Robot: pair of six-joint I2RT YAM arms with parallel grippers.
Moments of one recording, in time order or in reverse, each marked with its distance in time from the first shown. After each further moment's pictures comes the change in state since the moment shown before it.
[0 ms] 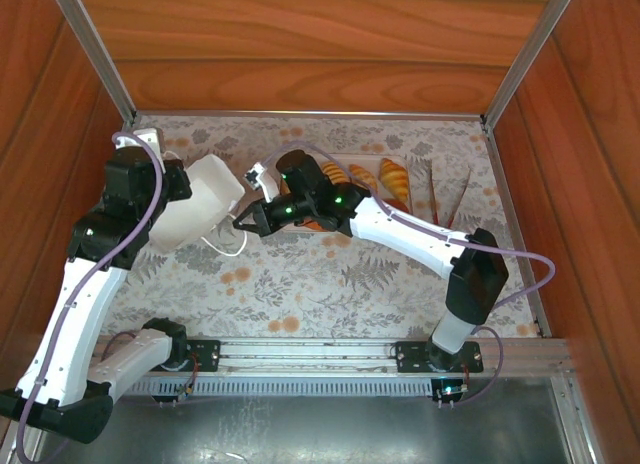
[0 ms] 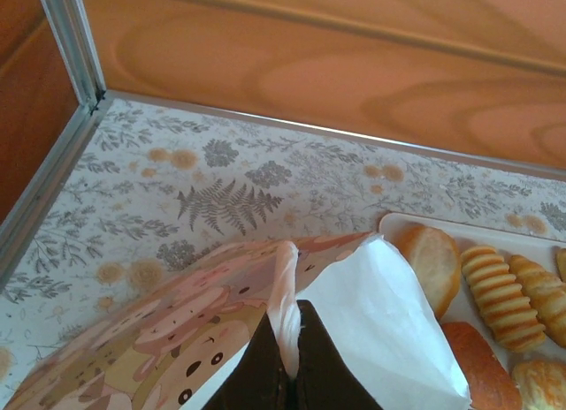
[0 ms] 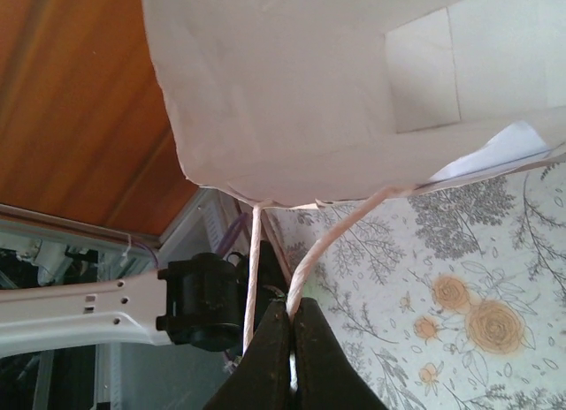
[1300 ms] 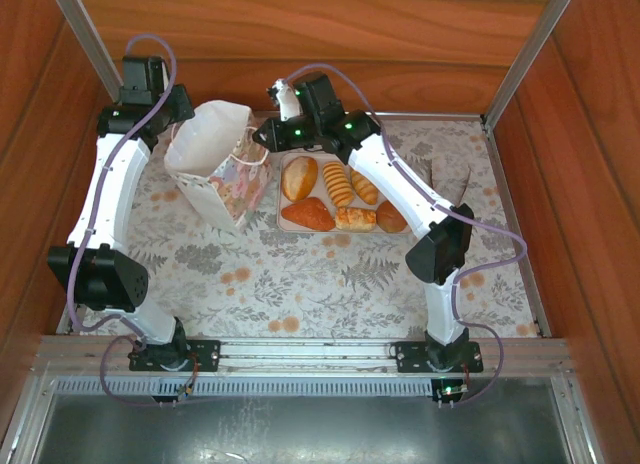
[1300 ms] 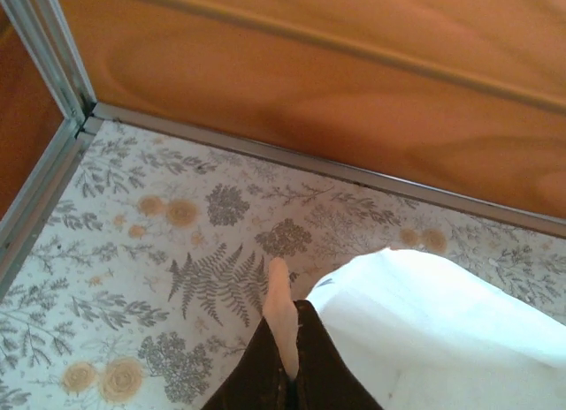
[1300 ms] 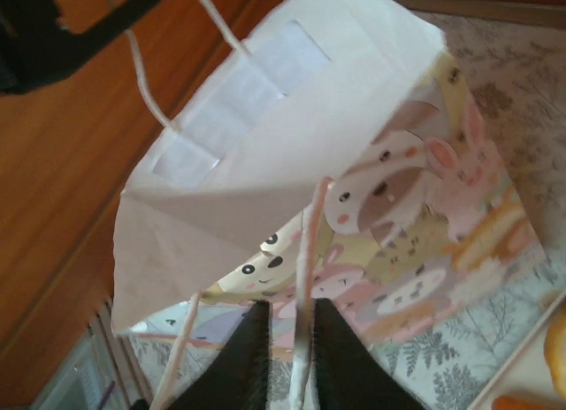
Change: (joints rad) left arm 0.200 0.695 0.569 0.002 0.145 0.018; right arm -0.251 0.335 0.725 -0.401 0.182 -0.114
